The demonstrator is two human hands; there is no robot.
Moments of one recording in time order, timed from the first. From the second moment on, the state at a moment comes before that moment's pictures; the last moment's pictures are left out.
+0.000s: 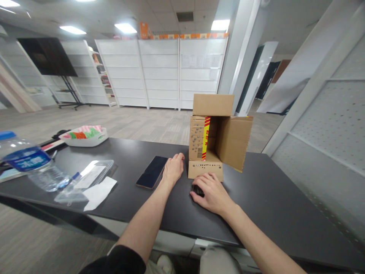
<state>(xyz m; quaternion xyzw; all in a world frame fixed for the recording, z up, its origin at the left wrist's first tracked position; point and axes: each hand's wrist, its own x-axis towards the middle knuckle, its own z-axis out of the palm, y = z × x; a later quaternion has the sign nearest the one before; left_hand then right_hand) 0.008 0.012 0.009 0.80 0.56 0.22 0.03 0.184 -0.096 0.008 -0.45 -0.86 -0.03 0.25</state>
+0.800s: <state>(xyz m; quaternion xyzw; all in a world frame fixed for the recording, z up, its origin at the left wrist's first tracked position) 0.008 0.012 0.010 0.80 0.56 0.22 0.03 0.182 -0.092 0.005 -0.43 -0.86 -0.13 0.24</state>
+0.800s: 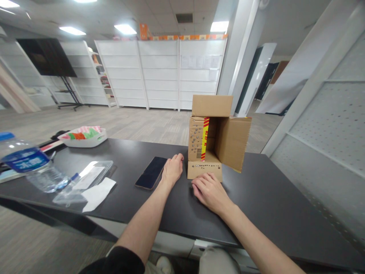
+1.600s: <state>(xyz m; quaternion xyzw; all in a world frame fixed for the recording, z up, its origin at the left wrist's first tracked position) 0.008 0.013 0.010 0.80 0.56 0.21 0.02 0.199 -0.052 0.005 -0.54 -0.70 -0.08 0.46</state>
